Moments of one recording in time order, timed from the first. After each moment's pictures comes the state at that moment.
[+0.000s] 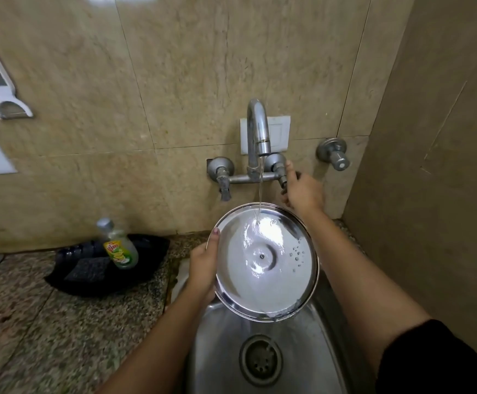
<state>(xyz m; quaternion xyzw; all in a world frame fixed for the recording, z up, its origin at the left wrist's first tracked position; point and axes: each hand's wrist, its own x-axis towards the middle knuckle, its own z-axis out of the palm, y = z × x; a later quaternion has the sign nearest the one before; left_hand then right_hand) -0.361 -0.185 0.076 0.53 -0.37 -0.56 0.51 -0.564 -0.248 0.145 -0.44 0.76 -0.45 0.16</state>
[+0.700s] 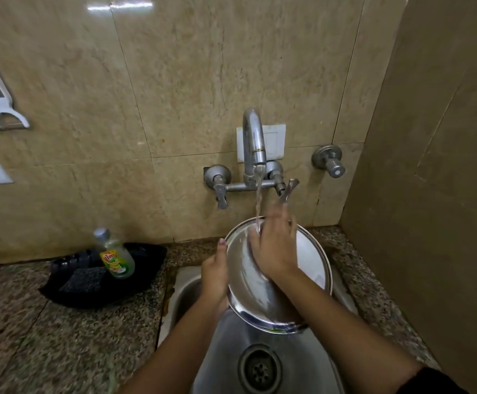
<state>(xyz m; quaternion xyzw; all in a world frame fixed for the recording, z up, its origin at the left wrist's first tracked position) -0.386 -0.183 0.075 0.56 -0.37 -0.56 0.48 -0.512 -0.204 0.071 -0.62 0.74 -0.26 -0.02</state>
